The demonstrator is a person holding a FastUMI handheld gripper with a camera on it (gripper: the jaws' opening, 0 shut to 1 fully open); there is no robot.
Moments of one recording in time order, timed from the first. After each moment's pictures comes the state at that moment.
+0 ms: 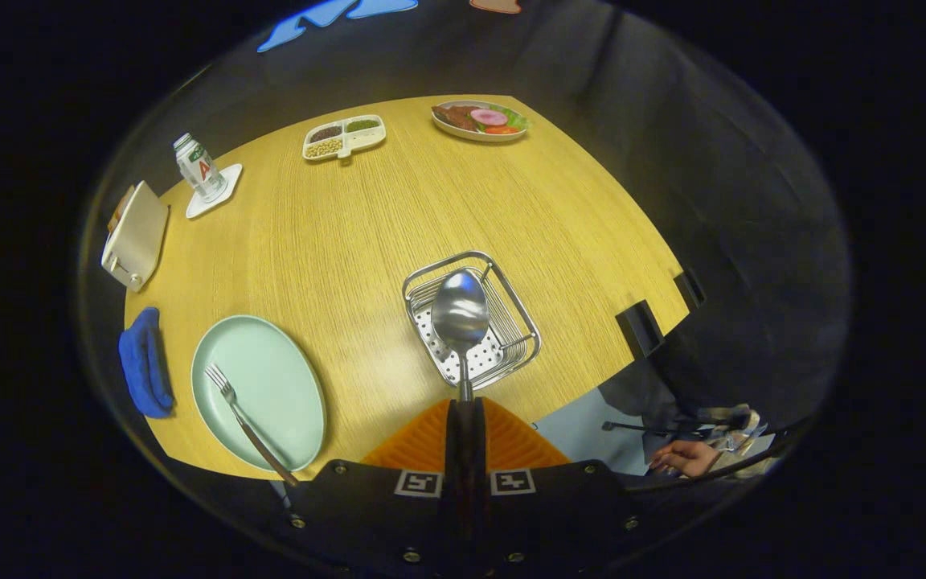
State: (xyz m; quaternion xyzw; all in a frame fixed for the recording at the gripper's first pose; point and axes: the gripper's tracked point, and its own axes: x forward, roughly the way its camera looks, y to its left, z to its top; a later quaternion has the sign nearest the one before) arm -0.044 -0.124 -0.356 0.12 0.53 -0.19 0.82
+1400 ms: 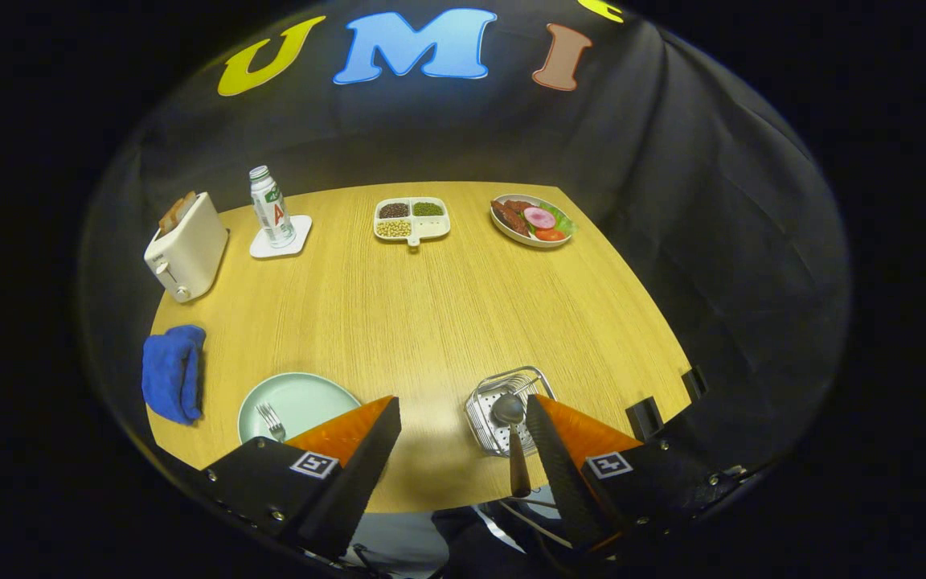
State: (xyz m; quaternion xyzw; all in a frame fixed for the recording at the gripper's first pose) arm 0.013 -0.095 -0.281 0.04 0.41 -0.13 0.90
